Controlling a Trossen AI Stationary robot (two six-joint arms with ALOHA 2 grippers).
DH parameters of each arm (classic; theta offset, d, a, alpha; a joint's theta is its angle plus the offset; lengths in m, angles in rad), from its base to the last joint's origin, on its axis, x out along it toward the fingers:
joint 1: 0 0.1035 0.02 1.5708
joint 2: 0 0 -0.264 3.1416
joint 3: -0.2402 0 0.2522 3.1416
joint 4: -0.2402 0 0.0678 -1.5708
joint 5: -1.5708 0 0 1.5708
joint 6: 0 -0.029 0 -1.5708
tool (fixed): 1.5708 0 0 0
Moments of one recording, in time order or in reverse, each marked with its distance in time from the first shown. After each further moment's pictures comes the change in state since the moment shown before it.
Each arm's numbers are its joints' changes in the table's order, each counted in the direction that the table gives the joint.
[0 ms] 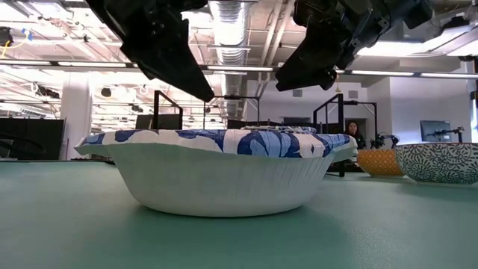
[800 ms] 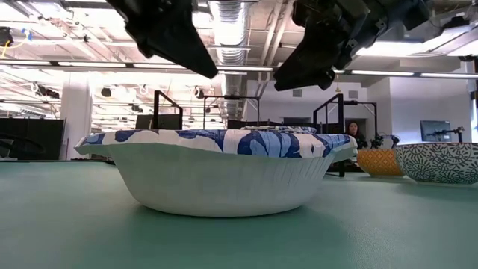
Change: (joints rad) left arm -0.039 0.000 -0.076 -0.085 0.148 0.018; right arm -0.012 0.000 0.000 0.009 0.001 0.016
